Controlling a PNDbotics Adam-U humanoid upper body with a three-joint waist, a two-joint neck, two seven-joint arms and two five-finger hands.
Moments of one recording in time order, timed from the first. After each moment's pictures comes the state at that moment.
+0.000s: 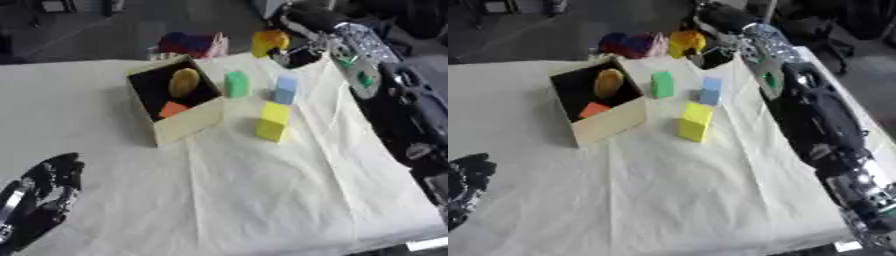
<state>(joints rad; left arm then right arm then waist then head) -0.07 0.22 -0.14 -1.78 -0.19 0.05 -0.32 -0.88 -0.41 0.15 -1.12 0.91 -0.33 0.32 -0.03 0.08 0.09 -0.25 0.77</state>
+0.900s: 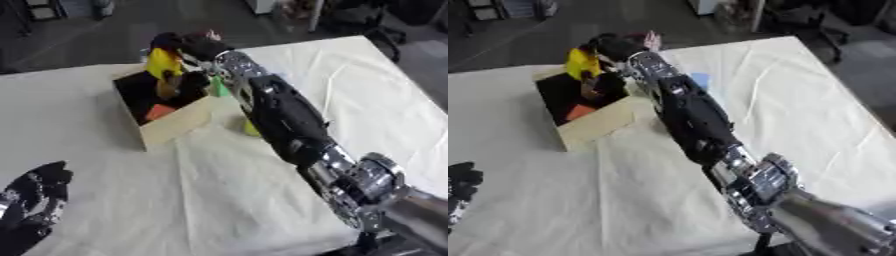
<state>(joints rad) -0.08 0.20 -0.16 -1.78 -0.18 0.05 -0.34 -0.99 -0.13 0.11 -0.82 1.33 -0.25 0.22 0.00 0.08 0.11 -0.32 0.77</state>
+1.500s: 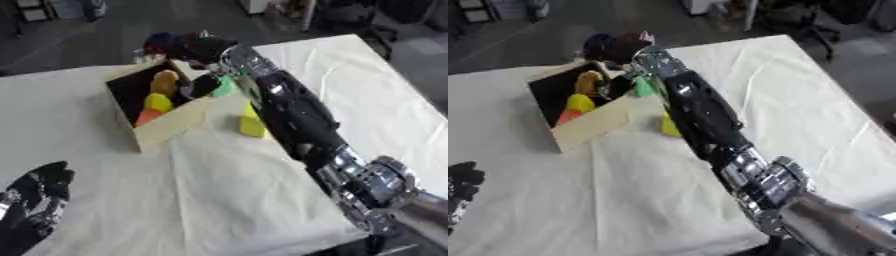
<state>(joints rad) -0.07 0.20 -0.16 -1.78 -0.18 0.05 -0.34 -0.89 -0.22 0.12 -1.01 1.17 -0.39 0.43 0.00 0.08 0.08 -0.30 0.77</state>
